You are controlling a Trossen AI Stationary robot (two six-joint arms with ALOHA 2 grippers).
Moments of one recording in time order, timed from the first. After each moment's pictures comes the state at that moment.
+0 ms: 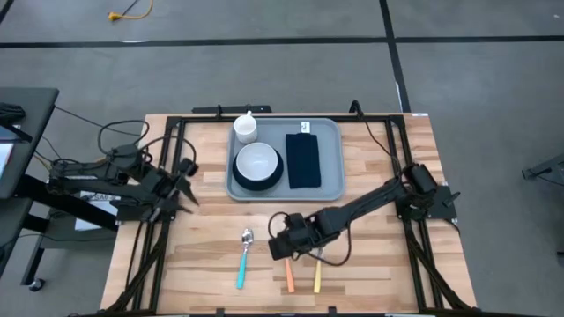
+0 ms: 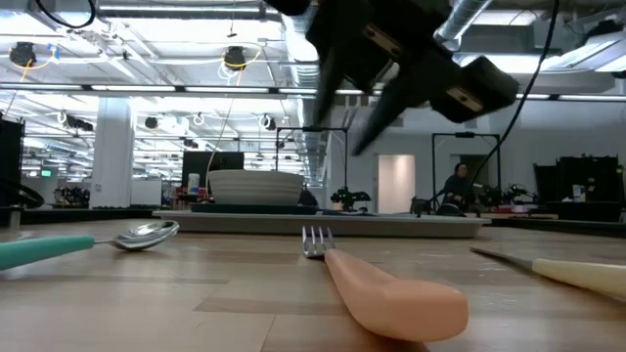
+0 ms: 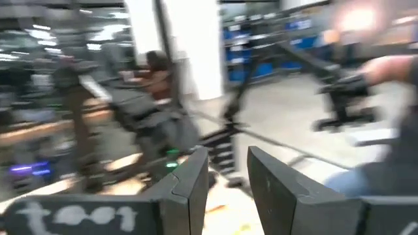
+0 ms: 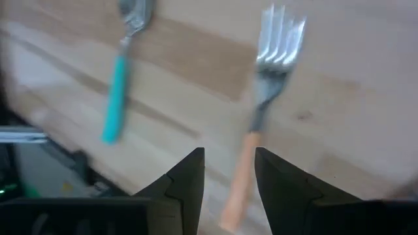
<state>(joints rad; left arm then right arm) -0.05 0.42 0.61 -0.09 0.54 0.11 0.39 2.01 1.52 -0.60 -0.02 1.61</state>
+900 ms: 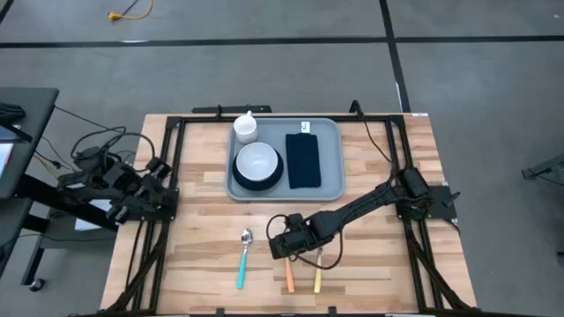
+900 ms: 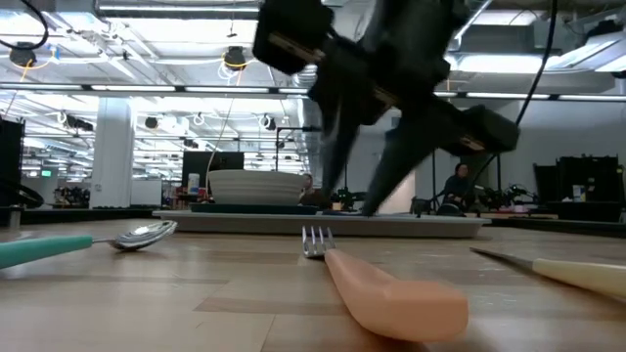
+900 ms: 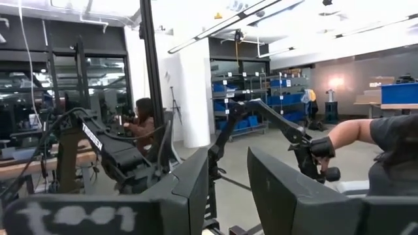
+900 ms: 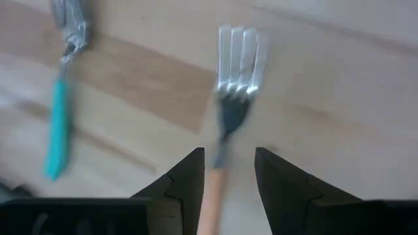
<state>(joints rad) -0.05 0.01 0.52 -0.16 0.57 -0.09 0.38 2.08 1.51 -0.62 0.03 1.59</state>
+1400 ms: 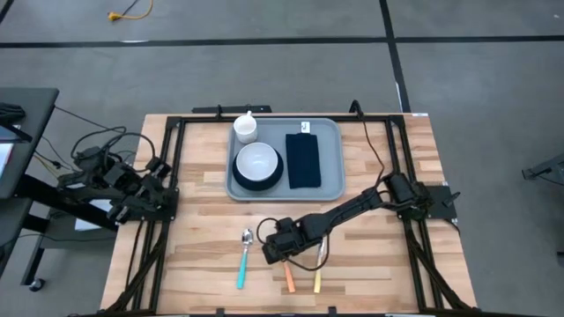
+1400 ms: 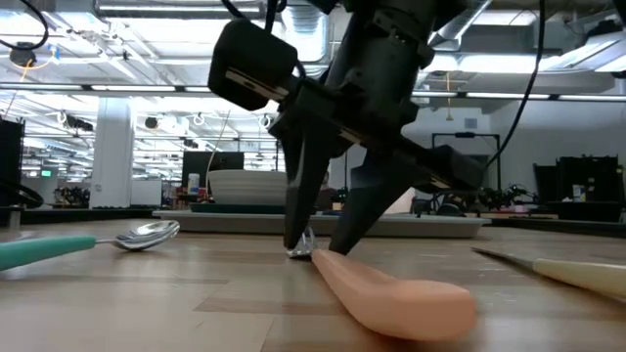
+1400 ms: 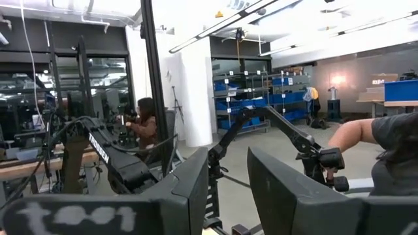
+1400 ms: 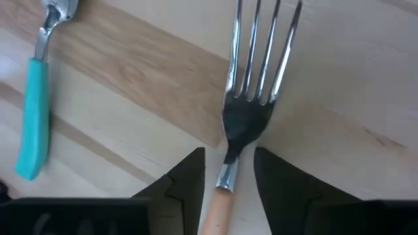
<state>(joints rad) -0.05 0.01 0.52 -0.17 0.56 -0.07 0.36 2.22 1.59 -0.58 -0.06 1.48</state>
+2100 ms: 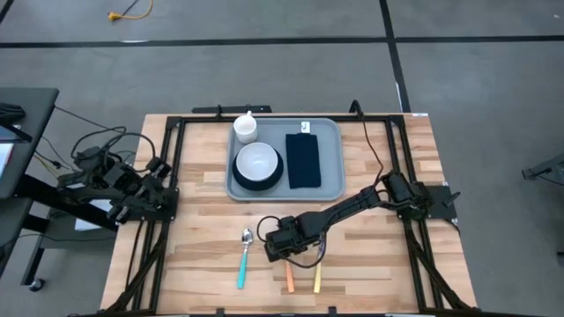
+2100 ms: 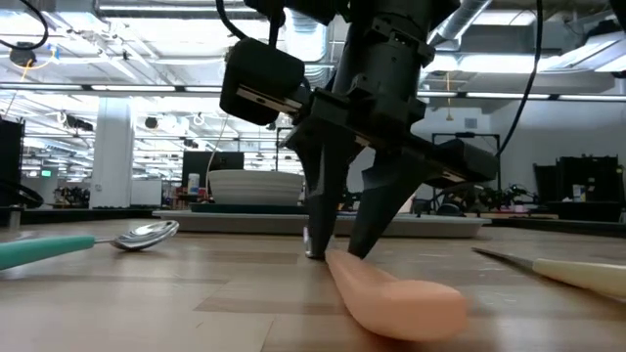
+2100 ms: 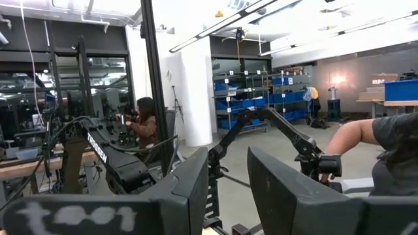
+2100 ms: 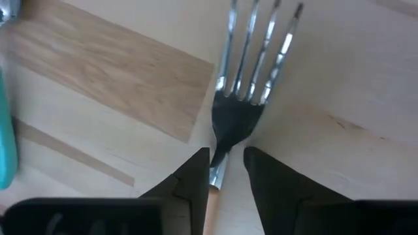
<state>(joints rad) -0.05 0.01 0.52 -0.17 0.56 -0.07 0.35 2.24 1.62 -0.71 -0.12 1.52</state>
